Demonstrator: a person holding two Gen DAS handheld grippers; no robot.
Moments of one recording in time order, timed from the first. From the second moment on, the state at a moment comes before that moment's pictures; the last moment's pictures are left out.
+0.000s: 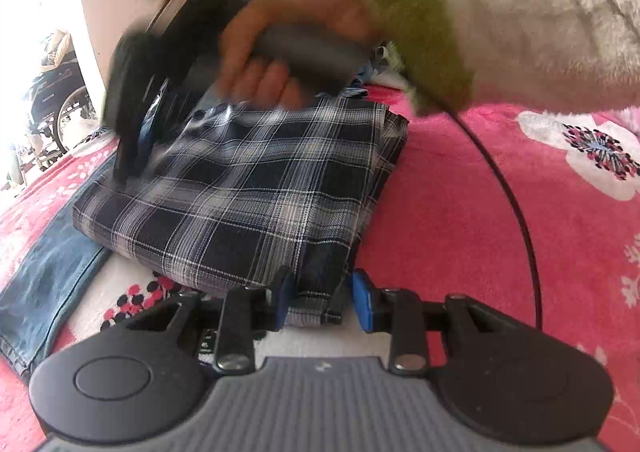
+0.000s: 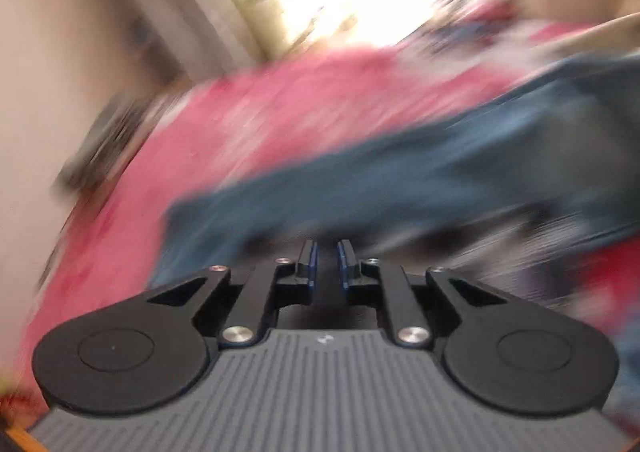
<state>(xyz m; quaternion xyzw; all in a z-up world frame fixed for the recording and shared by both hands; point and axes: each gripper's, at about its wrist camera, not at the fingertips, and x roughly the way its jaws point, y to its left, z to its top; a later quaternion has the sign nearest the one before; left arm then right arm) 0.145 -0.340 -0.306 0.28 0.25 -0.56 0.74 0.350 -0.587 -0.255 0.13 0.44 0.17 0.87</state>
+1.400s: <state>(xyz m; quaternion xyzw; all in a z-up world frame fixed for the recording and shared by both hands) 0.341 -0.525 -0.280 0.12 0.38 -0.50 0.77 0.194 -0.748 -0.282 0.32 0.37 -0.03 0.87</state>
